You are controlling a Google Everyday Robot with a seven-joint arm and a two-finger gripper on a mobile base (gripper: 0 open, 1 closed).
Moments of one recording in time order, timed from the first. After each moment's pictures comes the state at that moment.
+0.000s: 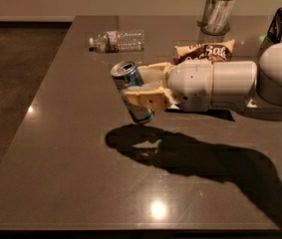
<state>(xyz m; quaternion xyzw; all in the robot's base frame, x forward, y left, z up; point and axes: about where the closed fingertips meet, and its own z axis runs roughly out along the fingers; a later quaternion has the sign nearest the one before) 0.480 -0.001 0.952 -0.49 0.60 0.35 0.52</state>
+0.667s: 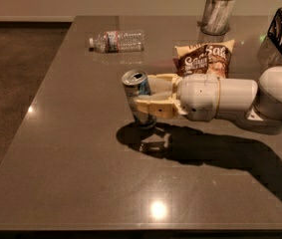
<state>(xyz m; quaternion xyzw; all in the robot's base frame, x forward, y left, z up) 0.485 -0.019 0.927 -0.48 0.56 0.39 0.55</state>
